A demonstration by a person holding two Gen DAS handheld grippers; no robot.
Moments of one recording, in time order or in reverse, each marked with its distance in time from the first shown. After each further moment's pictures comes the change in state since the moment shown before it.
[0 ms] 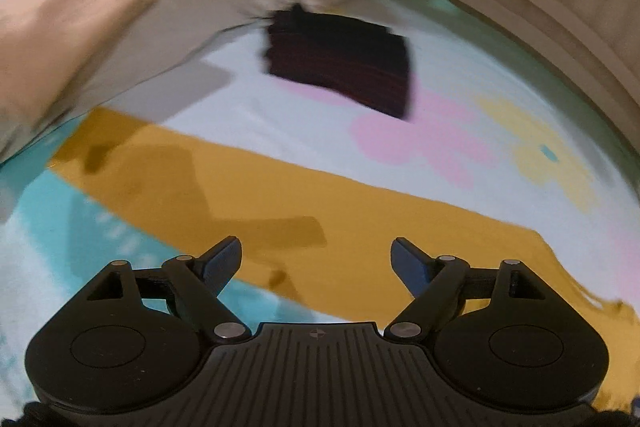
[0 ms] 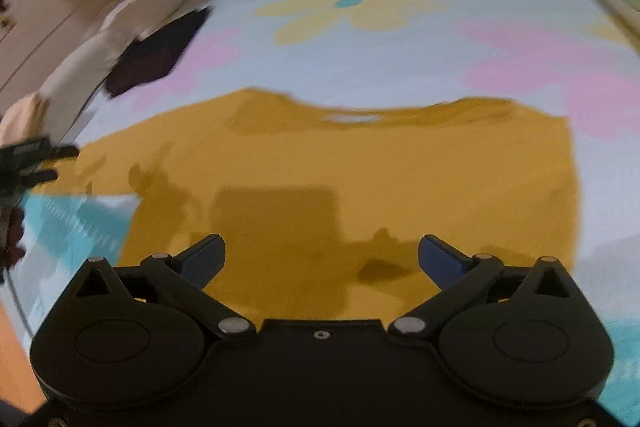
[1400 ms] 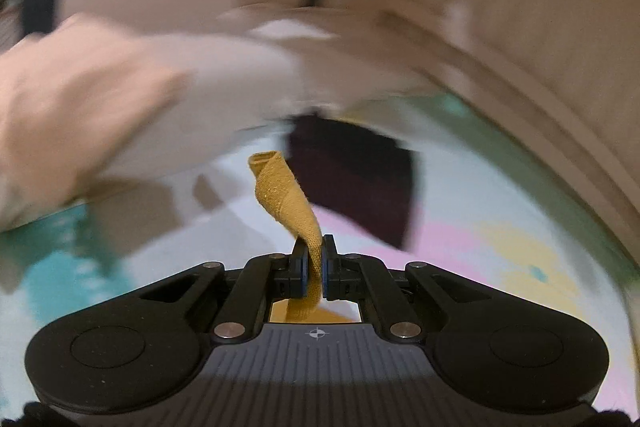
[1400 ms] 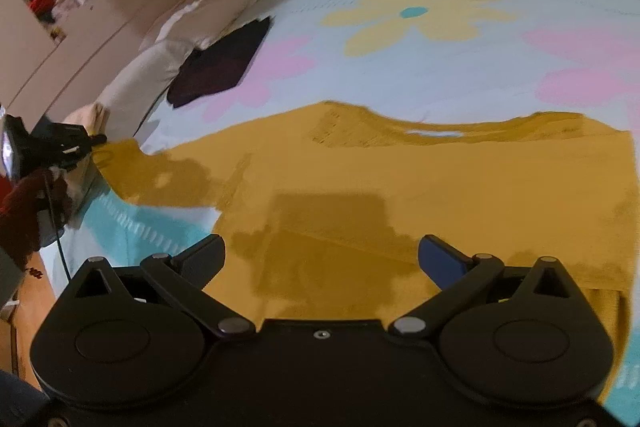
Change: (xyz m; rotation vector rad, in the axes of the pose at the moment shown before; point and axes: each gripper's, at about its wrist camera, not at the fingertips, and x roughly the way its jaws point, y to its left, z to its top) left arm -0.049 -0.005 0.055 -0.099 -0.234 -0.067; right arm -0.024 0.012 0.017 0.035 -0.048 0.136
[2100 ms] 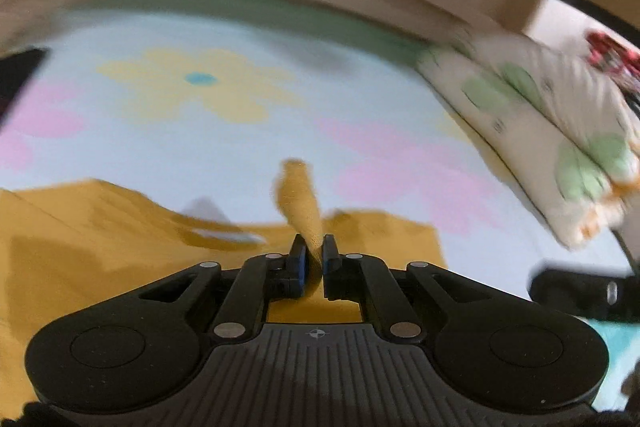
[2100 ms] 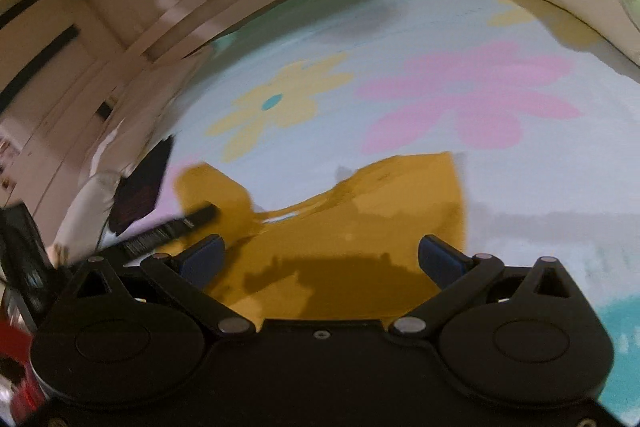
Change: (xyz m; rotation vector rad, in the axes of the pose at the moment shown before) left arm -0.014 -0.306 -0.220 0.486 0.309 -0.503; right arm -0.072 -0.119 0.010 0.320 -0.196 -0.126
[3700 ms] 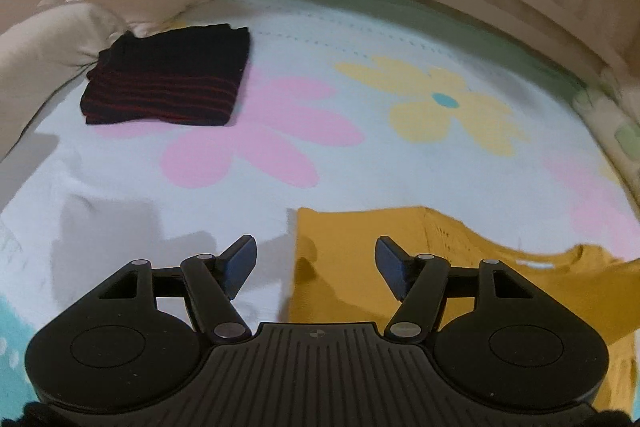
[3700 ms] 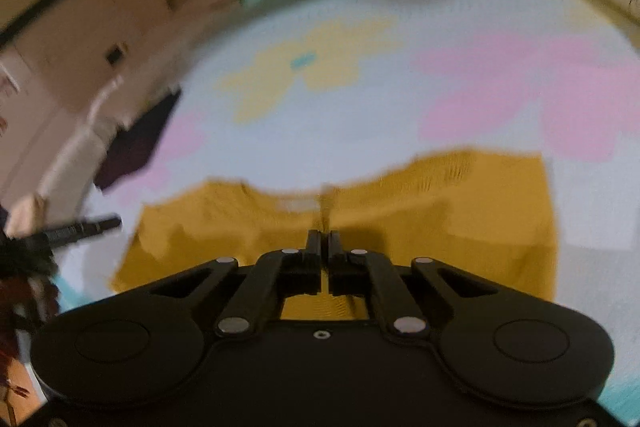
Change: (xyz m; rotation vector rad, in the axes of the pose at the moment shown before) left arm -0.070 0.243 0.025 -0.154 0.002 0.319; right arm 0.056 0.031 0.006 -0.174 0.028 0.013
